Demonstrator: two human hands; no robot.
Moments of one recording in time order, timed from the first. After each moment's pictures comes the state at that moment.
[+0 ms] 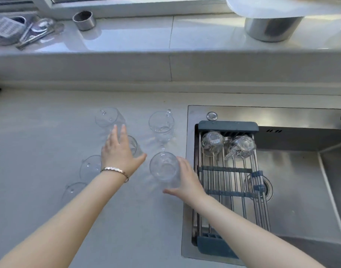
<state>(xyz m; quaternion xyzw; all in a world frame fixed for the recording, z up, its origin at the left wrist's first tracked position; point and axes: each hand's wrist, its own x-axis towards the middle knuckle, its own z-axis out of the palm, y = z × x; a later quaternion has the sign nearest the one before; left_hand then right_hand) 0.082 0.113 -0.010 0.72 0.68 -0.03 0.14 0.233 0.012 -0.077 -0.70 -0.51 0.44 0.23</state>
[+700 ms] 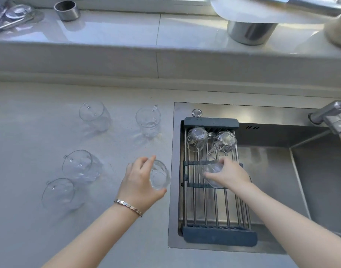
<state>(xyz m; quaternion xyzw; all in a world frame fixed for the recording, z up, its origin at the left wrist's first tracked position) 0.115 0.020 -0.001 0.77 0.56 0.02 0.31 0.352 -0.027 -0.061 -0.86 -0.38 0.34 -0.02</state>
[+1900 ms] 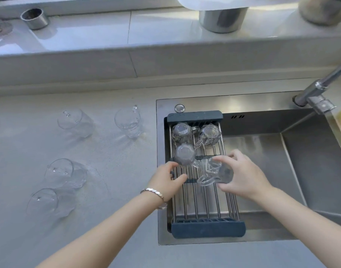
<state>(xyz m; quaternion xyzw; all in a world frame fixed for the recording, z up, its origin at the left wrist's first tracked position) 0.203 0.002 -0.022 0.67 0.55 -0.06 0.49 0.398 -0.087 -0.026 -0.78 -0.56 0.28 0.09</state>
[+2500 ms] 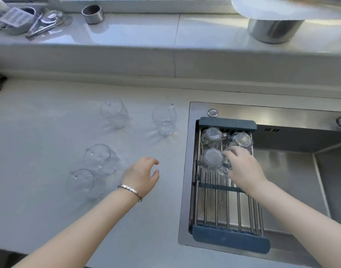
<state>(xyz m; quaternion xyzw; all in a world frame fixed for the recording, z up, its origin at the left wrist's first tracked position) 0.088 0.043 -0.023 0.77 0.58 -0.03 0.26 0.355 -0.023 -0.051 -0.76 -0.62 0.17 -0.01</state>
